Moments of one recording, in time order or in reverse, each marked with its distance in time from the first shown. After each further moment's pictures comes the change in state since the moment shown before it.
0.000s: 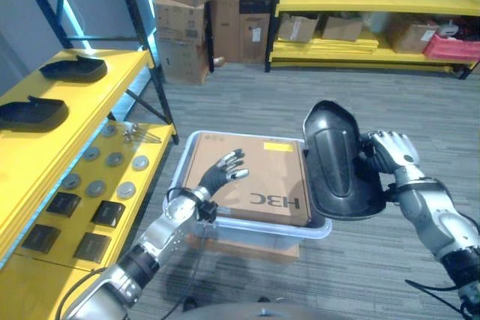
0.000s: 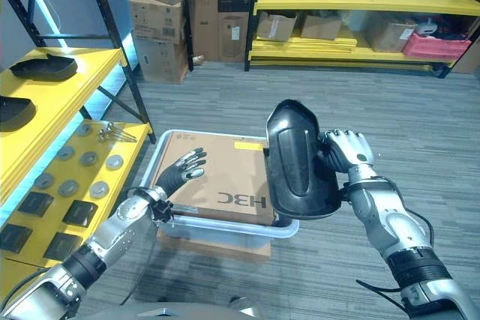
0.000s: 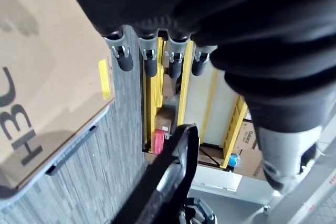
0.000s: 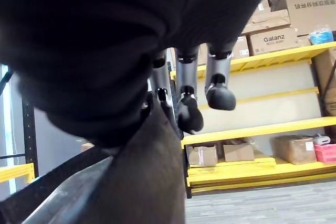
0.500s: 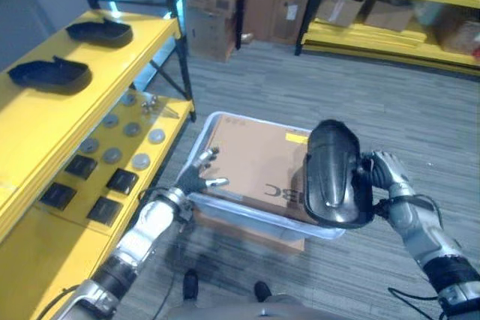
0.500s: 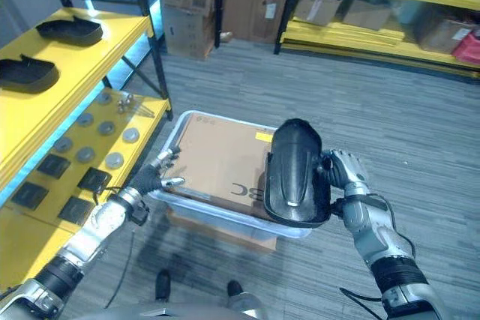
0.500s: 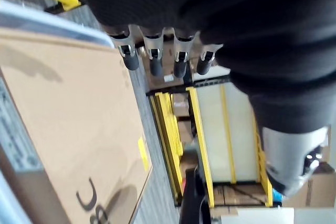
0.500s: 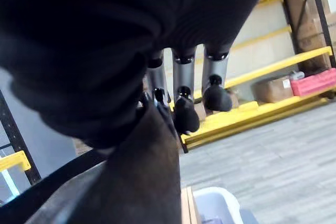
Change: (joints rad) left arm 0.134 0.088 0.112 -0.059 0.320 -0.064 -0.007; right arm 0.031 0.105 -0.068 0.139 0.139 -0.005 0.006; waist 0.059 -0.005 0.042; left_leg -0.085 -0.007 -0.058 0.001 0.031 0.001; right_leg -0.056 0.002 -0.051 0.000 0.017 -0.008
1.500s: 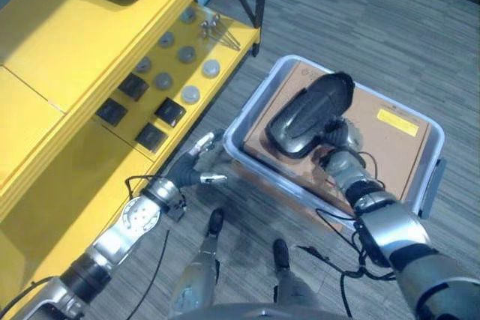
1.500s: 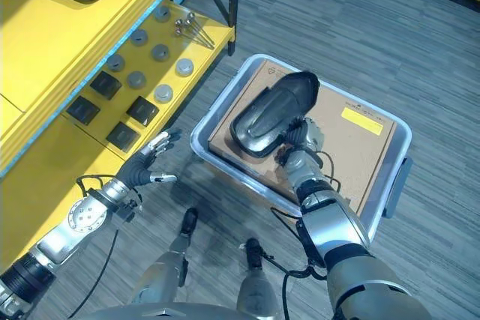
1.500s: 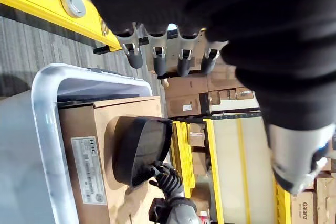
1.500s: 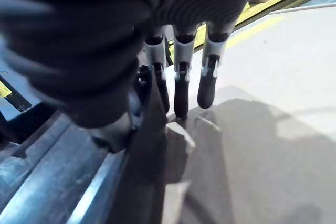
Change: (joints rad) left arm 0.015 0.246 -0.015 -0.284 -0.040 -0.154 0.075; right arm -0.681 0.375 0.169 0.843 0.326 0.096 -0.205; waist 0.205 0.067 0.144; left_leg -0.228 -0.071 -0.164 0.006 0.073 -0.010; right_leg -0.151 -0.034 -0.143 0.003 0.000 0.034
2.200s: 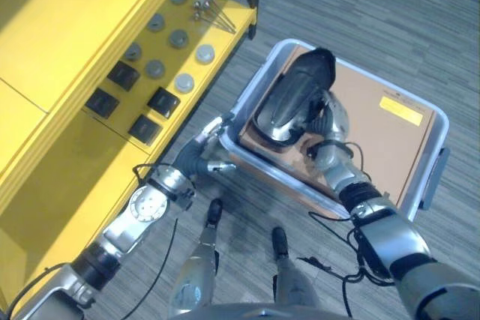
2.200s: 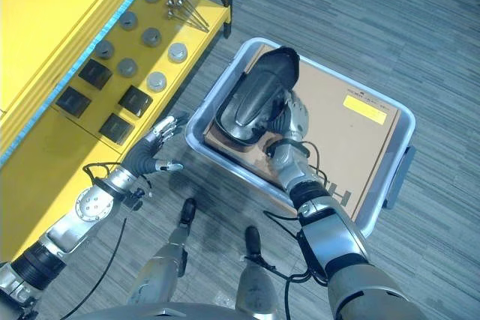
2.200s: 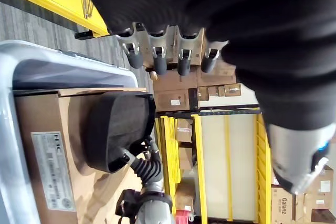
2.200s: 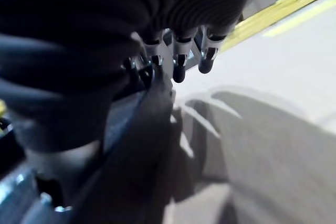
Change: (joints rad) left arm -0.073 -0.052 -0.011 0.002 -0.004 -0.038 0.021; right arm 0.062 0.041 0.042 -0.246 -0.147 -0.005 -0.063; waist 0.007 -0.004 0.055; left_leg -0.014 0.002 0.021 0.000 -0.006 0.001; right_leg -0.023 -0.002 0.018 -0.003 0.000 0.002
